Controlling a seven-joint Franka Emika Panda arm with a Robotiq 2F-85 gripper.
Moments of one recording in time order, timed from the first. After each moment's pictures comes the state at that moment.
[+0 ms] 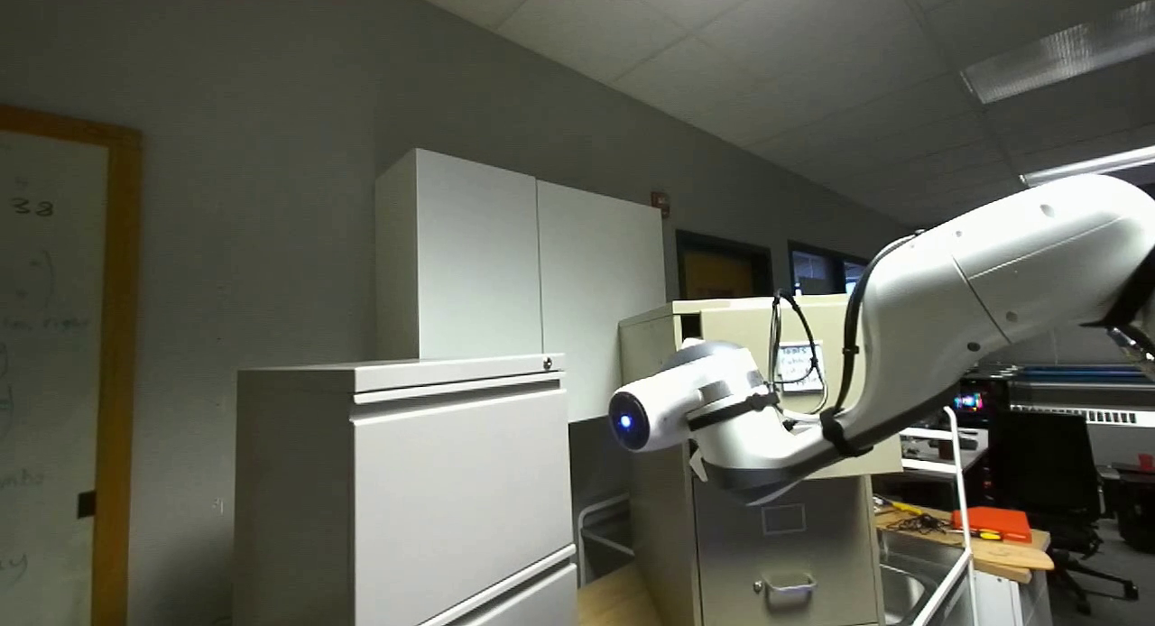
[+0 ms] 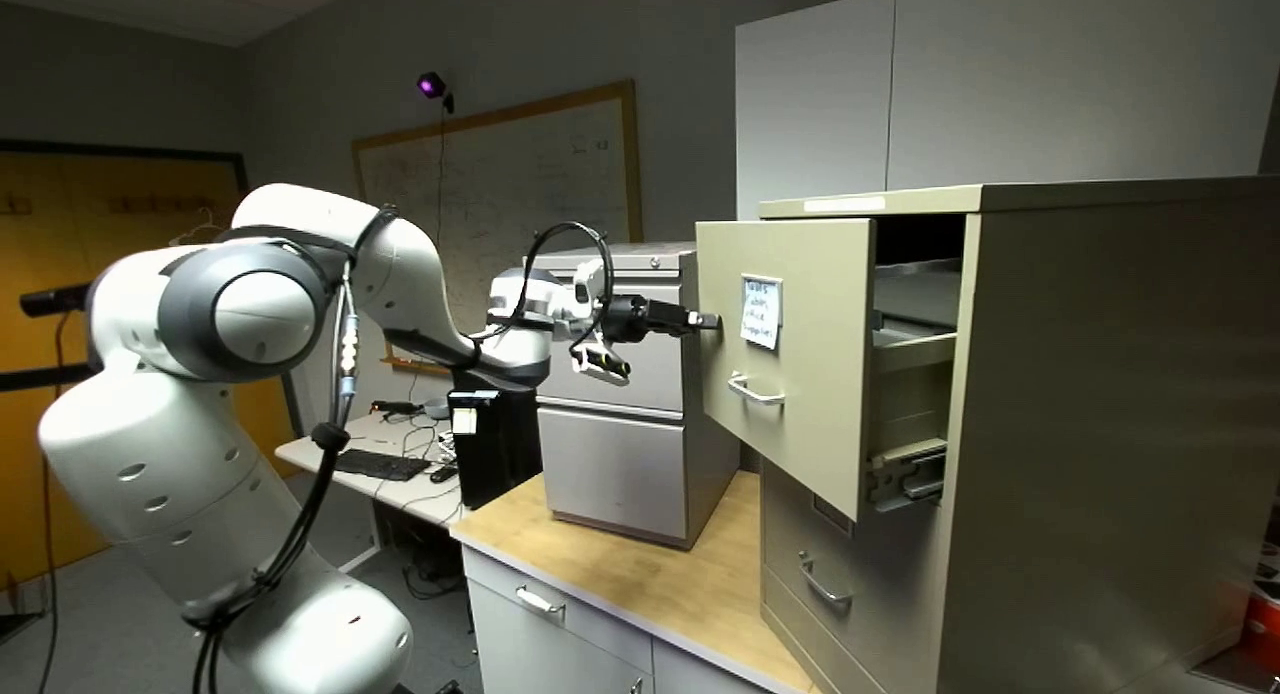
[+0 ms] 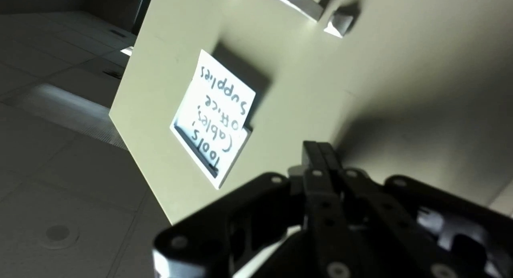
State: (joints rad) arm 0.06 -0.31 0.02 -2.23 -1.60 1.61 1.48
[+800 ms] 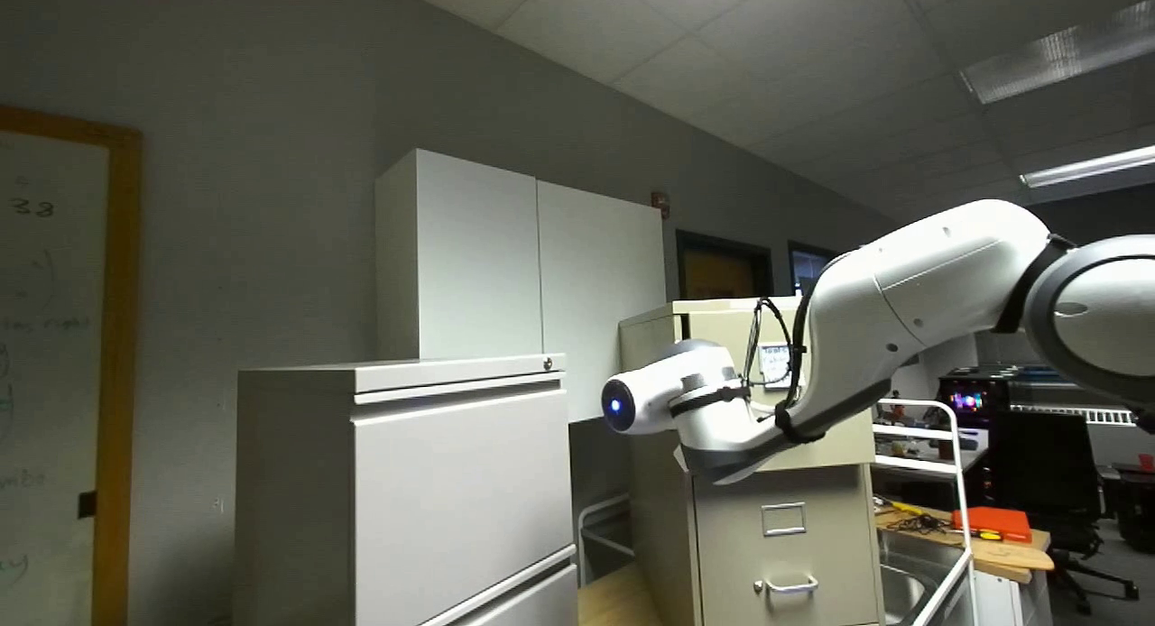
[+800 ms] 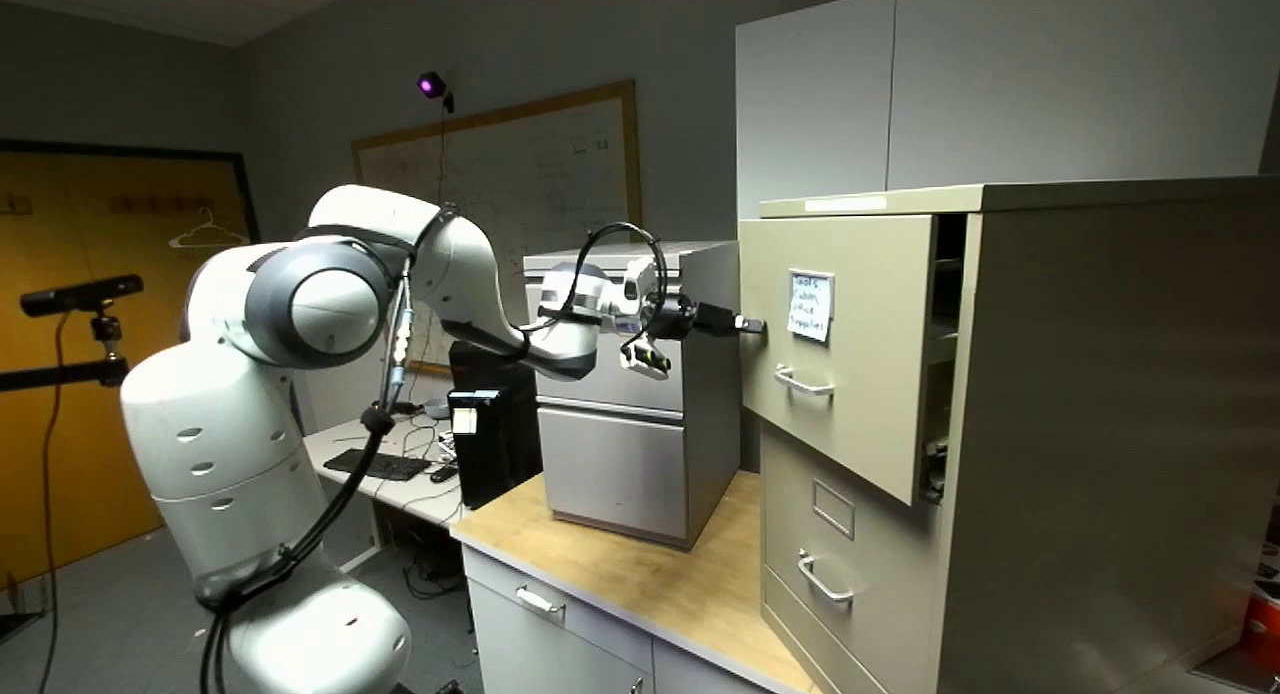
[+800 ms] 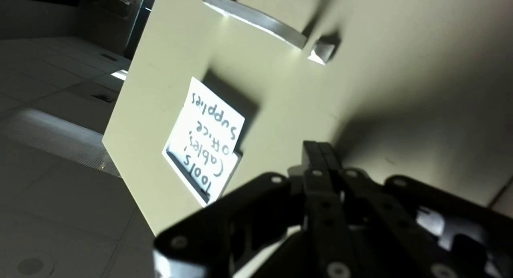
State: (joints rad) arm 0.03 -0.13 -0.06 -2.04 -1.58 1.72 1.48
